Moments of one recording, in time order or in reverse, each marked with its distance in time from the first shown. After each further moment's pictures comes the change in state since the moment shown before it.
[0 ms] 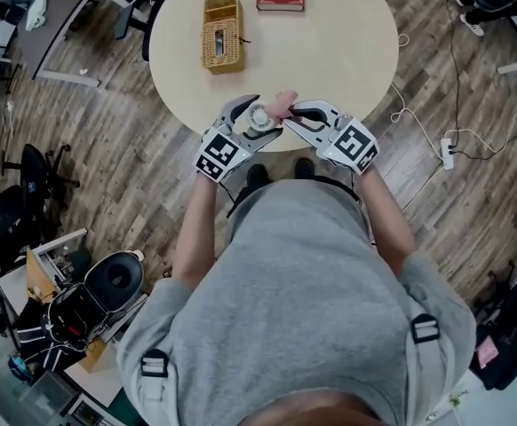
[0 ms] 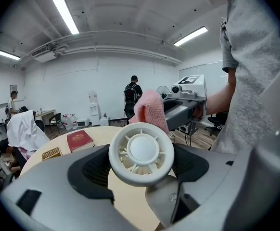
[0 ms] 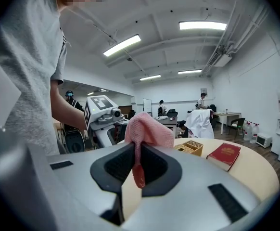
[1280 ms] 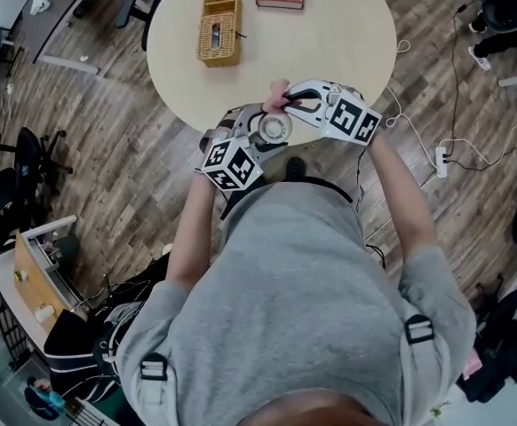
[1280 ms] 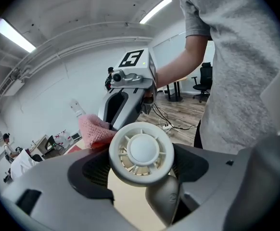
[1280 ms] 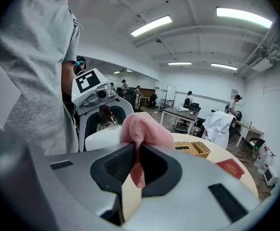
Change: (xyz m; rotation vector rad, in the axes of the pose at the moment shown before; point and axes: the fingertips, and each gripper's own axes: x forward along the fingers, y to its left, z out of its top) left arm 0.030 -0.073 0.008 0.378 0.181 -0.061; right arm -0.014 -0.014 -0.014 -0.253 0.215 0.253
